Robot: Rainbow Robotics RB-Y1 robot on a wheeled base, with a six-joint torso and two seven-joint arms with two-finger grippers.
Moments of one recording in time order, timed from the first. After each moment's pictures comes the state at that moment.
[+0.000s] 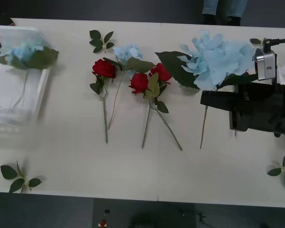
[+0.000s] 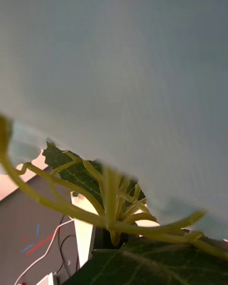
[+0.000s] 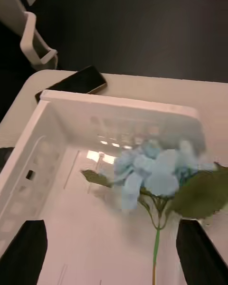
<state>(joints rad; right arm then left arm) -0.08 -0.96 0.13 -2.03 -2.22 0.83 2.54 -0.39 0.88 0.00 -1.66 0.33 0.94 -1.07</state>
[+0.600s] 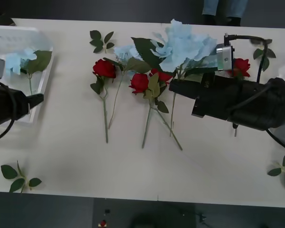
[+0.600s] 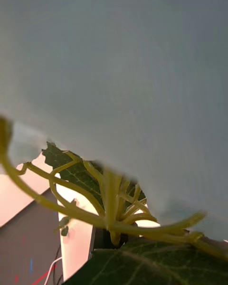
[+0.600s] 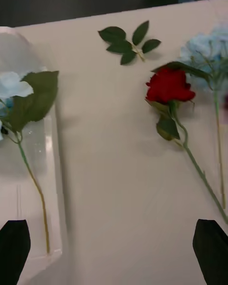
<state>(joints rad) -0.26 -0.87 0.39 -1.95 -2.22 0.57 2.58 0.17 0.95 0.11 -2.27 0.73 0.85 -1.36</state>
